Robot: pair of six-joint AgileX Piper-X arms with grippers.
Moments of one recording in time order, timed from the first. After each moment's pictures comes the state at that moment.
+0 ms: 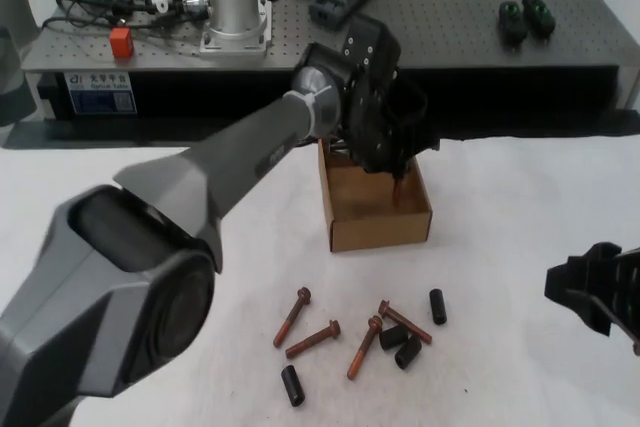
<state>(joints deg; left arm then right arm) -34.8 145.0 -129.9 36.7 12.0 -22.1 -1.7 44.0 -31.9 38.2 -10.6 15.6</state>
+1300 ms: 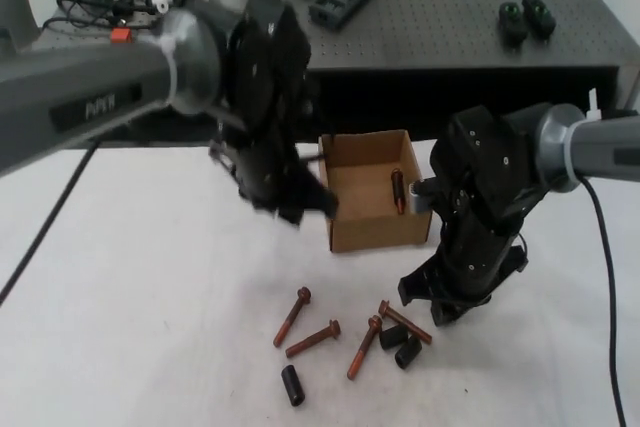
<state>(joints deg) -29.7 109.0 -83.9 45.5 0.7 0.3 12.1 106.6 -63.8 43.2 2.0 3.0</state>
